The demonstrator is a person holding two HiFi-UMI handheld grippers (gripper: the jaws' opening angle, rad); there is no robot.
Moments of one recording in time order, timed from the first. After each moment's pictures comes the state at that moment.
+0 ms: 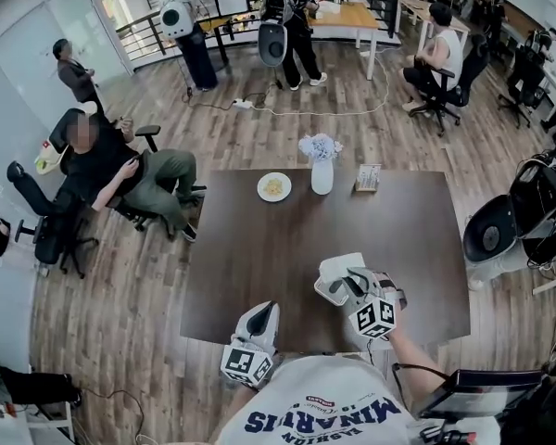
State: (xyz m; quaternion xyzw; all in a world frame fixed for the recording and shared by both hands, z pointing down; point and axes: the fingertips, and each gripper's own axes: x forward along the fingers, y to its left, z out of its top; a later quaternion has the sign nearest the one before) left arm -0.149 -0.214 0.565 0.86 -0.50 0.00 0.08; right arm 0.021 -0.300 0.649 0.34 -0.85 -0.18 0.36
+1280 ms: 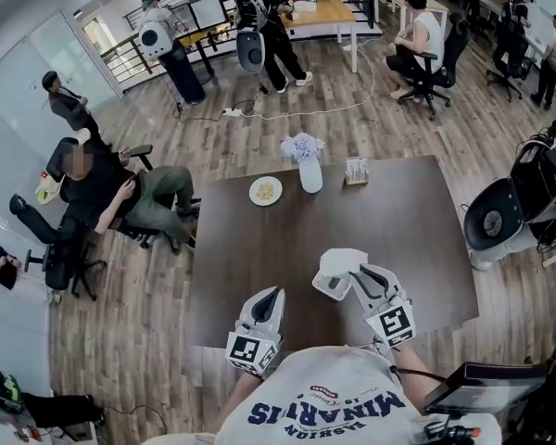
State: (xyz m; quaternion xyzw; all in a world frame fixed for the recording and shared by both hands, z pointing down) left arm -0.099 -0.236 0.544 0.89 -0.45 0.03 0.02; right arm 0.070 -0.261 0.561 0.46 -0.88 -0.02 0.10
